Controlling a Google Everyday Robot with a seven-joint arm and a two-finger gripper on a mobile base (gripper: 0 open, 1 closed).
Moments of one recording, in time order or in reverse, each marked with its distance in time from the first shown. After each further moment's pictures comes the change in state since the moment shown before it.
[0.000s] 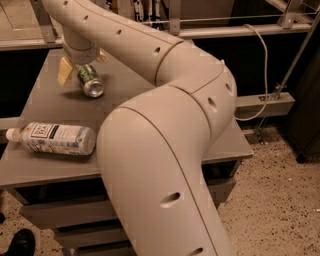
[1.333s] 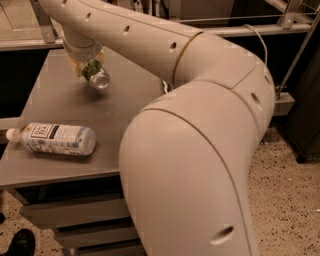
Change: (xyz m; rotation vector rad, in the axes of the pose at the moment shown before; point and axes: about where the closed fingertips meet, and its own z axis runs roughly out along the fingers) arm 0.005 -0.004 -0.038 0.082 -0.082 0.043
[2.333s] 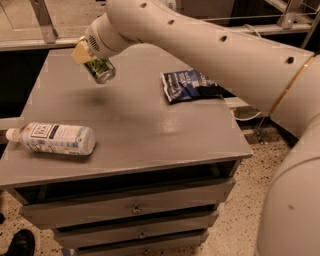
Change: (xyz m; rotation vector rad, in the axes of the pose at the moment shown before) arm 0.007 -0.006 -0.077 -0.236 -0.443 -0.075
